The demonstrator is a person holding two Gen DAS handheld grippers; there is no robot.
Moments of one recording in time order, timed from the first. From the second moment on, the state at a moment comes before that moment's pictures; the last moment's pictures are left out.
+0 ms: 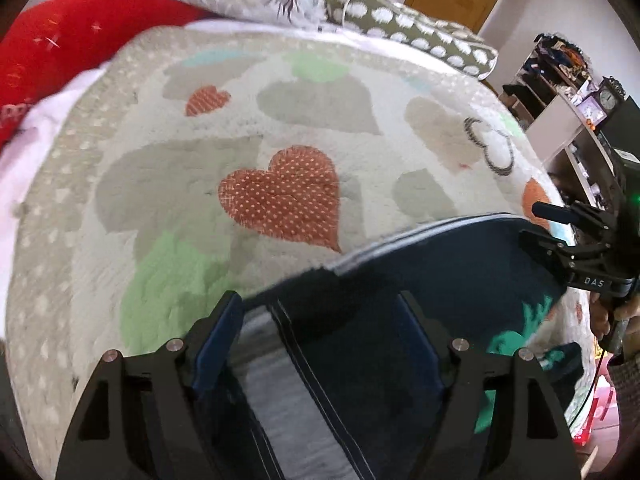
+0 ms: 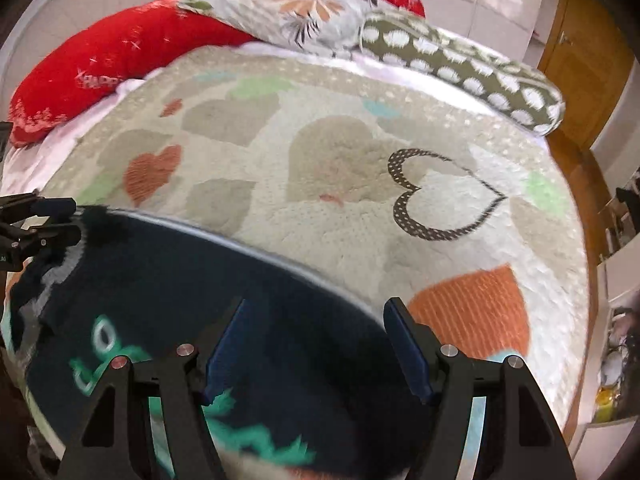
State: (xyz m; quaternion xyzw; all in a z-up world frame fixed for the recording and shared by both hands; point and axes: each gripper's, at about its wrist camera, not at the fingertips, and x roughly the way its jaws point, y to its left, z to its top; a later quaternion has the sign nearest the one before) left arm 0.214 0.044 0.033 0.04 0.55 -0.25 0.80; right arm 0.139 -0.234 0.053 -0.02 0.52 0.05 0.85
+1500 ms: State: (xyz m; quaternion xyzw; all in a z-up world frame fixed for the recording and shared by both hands) left arm -0.056 0.108 0.025 0.09 0.45 -0.20 0.87; right arm -0.113 -0.168 0.040 0.10 0.45 0.08 0.88
